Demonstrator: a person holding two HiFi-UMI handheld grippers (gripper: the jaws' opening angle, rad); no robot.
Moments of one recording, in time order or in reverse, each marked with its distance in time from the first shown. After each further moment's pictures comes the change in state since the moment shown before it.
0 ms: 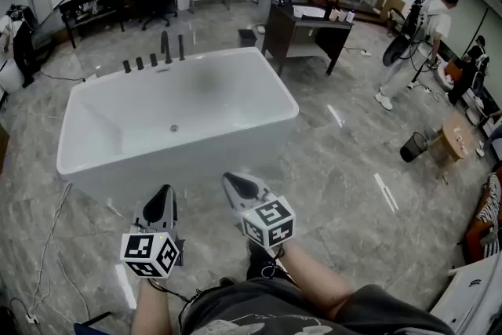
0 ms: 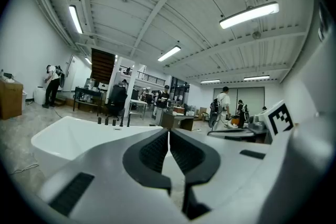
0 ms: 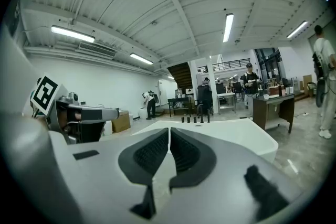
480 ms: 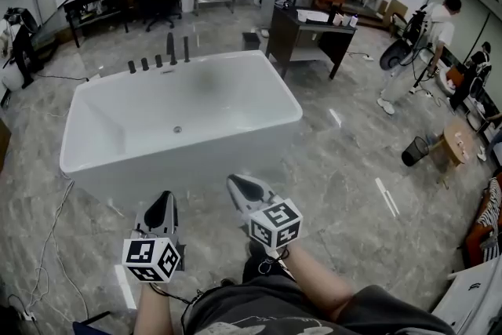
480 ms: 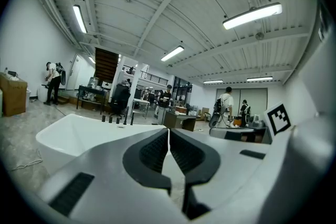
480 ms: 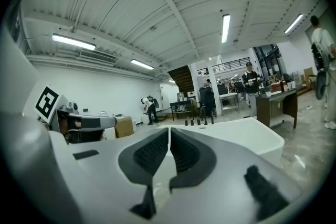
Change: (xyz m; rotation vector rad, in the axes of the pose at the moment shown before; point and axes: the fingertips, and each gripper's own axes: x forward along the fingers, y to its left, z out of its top) left arm -0.019 0.014 -0.008 -0.021 0.004 0.027; right arm -0.001 0.009 0.002 0.049 -0.050 0.034
